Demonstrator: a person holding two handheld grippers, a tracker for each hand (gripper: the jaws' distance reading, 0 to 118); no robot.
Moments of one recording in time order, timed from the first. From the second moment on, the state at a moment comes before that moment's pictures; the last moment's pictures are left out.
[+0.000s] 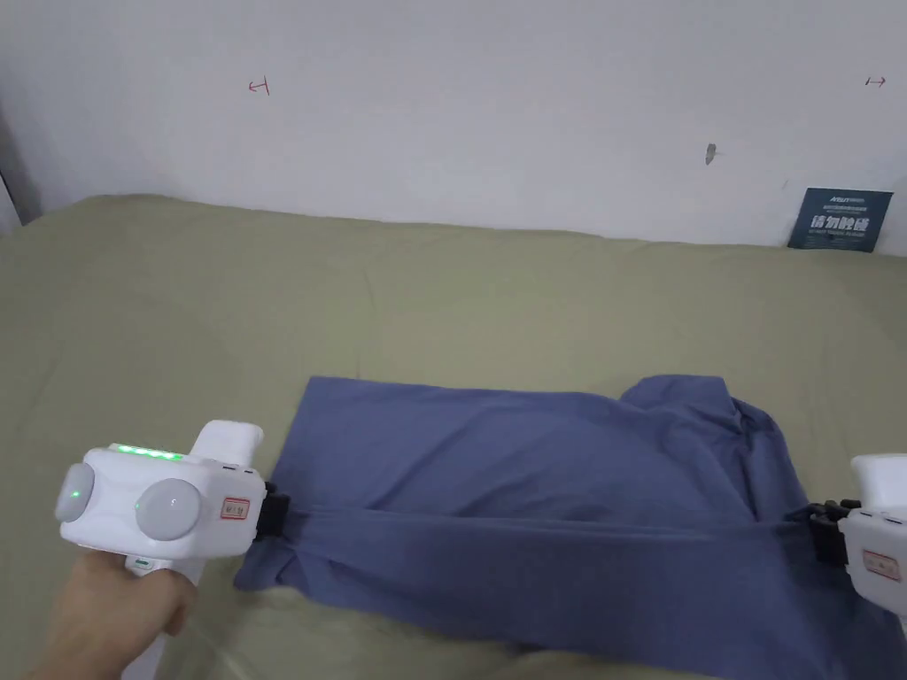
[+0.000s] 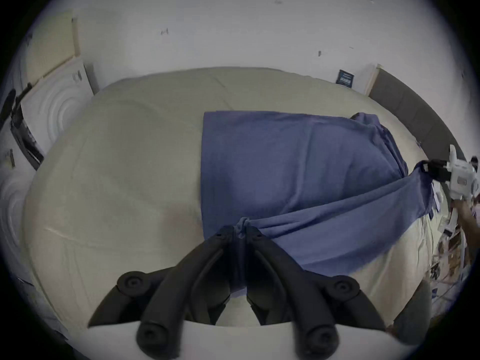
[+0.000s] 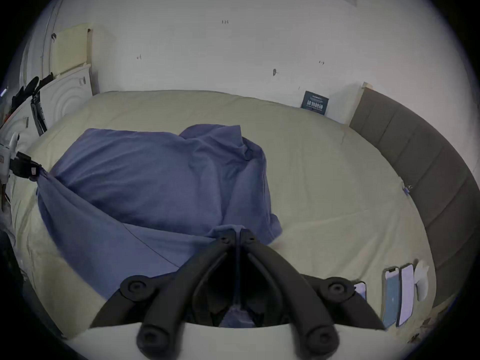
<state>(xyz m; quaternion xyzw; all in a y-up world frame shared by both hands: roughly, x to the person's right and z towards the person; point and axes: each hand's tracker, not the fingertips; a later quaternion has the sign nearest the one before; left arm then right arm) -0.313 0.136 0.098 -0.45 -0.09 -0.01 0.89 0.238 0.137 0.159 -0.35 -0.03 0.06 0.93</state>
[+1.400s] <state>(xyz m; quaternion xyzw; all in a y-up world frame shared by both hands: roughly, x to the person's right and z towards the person) -0.284 0.086 0.123 -0.43 -0.01 -0.03 0.90 0.215 0.165 0.365 -0.22 -0.09 -0.03 0.97</state>
